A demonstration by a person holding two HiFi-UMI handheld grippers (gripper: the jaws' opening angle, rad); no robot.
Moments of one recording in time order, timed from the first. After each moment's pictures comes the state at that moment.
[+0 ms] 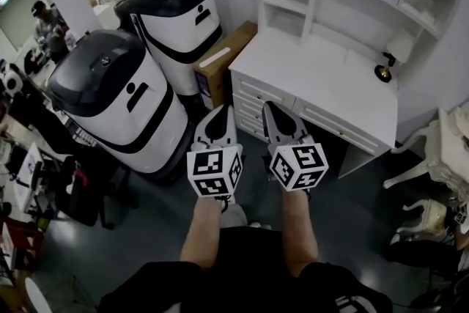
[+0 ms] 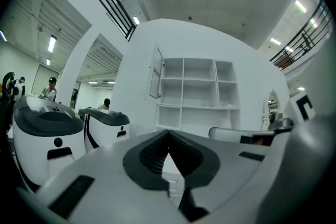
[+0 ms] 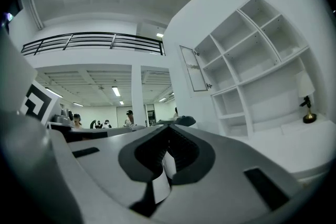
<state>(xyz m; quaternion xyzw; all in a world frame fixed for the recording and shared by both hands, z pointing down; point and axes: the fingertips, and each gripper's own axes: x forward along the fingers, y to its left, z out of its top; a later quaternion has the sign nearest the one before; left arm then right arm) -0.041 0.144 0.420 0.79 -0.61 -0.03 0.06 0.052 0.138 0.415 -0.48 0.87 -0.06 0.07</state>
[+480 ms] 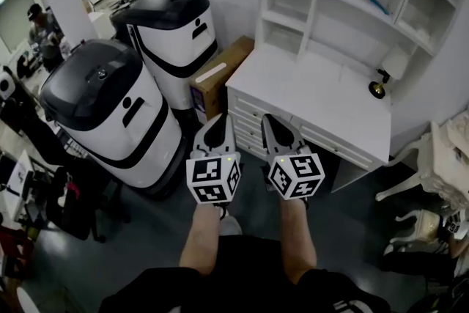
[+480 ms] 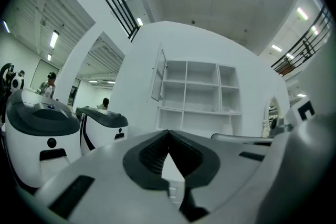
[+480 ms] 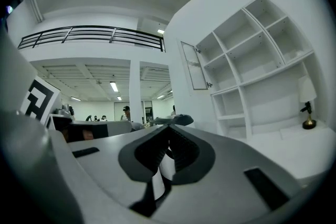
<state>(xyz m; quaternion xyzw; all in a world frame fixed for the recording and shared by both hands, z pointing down) -0.059 0.106 0.412 0.80 -0.60 -0.05 0.06 0.039 0.103 0.414 -0.49 0.87 -0.05 0.04</state>
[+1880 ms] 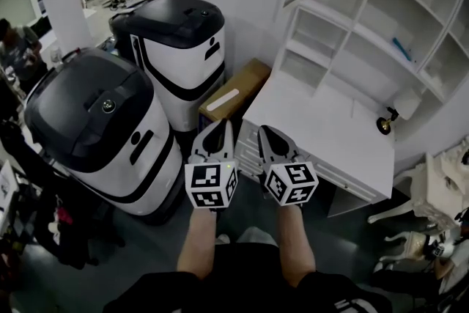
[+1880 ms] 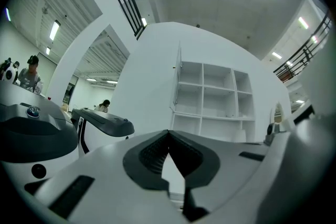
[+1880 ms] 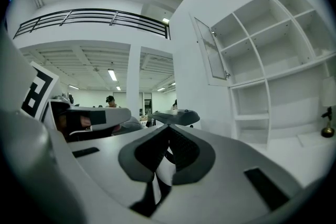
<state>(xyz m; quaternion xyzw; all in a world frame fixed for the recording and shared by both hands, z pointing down) -0.208 -0.053 0.406 0.81 -0.58 -0.08 0.06 -0.114 -0.055 0.423 -0.49 0.87 -0.04 -0.01</state>
